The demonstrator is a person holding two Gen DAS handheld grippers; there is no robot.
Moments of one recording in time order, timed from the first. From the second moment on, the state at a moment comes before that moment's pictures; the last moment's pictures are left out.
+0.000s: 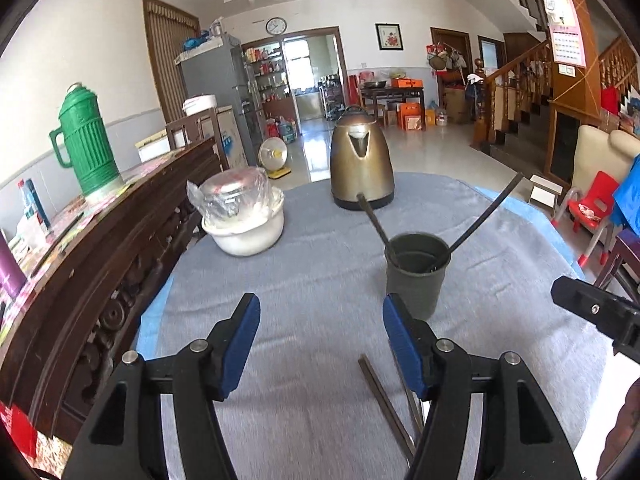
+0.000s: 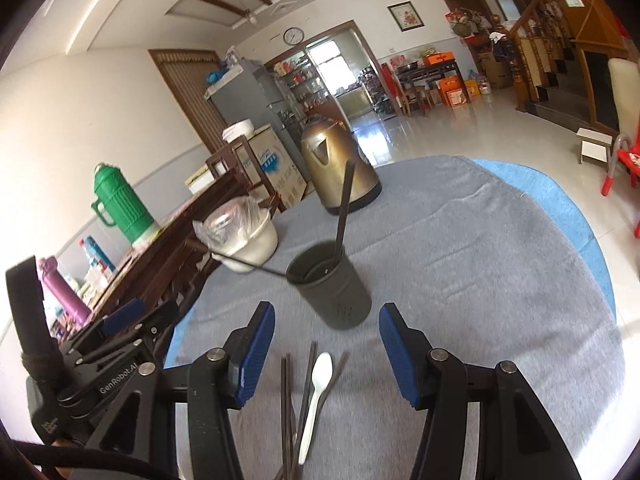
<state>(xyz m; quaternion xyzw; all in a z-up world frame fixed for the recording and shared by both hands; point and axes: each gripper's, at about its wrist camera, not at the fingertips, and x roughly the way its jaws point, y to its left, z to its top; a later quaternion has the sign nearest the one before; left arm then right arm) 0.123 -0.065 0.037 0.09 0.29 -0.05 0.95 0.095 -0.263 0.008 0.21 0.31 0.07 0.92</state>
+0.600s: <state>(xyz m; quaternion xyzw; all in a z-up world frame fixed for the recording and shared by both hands) 0.119 -0.049 0.026 0.07 0.31 -0.03 0.95 0.093 -0.239 -0.003 0.20 0.34 0.09 0.92</state>
